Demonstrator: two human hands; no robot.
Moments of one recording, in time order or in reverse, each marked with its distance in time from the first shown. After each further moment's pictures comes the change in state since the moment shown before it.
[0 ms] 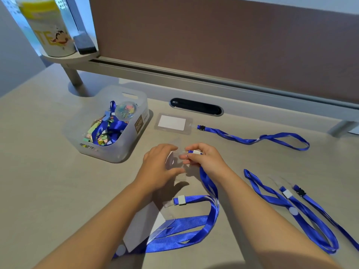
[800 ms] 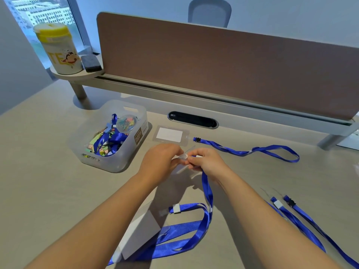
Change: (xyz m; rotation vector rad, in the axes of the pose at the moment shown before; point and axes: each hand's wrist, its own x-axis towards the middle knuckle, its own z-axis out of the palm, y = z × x) left_hand 0.013 0.044 -0.030 0.184 0.080 0.161; right_hand -0.005 -0.026 -0.016 -0.135 0.008 -0.017
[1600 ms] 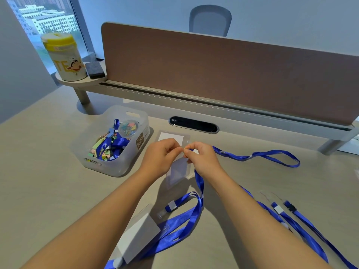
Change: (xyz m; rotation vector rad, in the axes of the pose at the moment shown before) left_hand 0.010 0.001 -0.013 -0.373 0.149 -0.078; right_hand 0.000 -0.021 0.012 -0.082 0.159 -0.197
